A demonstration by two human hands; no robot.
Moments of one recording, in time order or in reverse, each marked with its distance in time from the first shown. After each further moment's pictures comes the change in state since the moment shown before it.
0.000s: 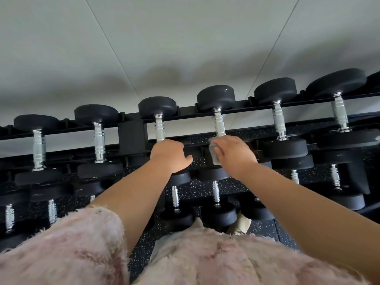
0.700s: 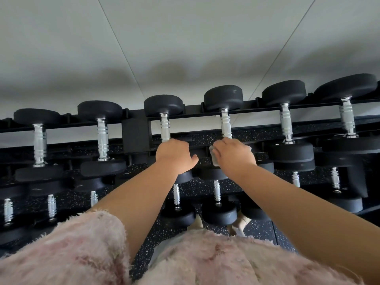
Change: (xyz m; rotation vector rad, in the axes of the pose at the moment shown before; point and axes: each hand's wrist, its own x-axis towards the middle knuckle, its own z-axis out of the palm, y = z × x) left_hand 0.000 0.002 0.003 -0.057 0.022 -0.011; right_hand 0.015 -0.023 0.008 -0.263 -0.010 0.019
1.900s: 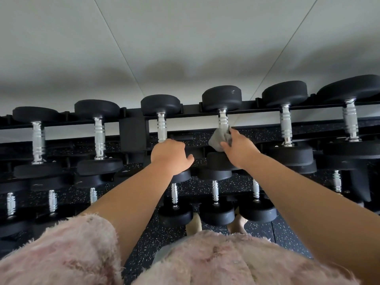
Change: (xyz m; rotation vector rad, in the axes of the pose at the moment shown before) left_hand 0.002 -0.002 0.003 -0.076 -0.021 -0.056; right_hand 0.030 0.044 -0.005 0.483 -0.220 0.303
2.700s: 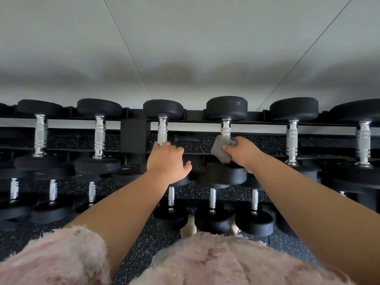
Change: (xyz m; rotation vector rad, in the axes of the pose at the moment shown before) left_hand -0.001 0.002 -0.001 0.043 0.051 -0.003; right_hand 0.052 0.008 -0.014 0.295 -0.129 0.140
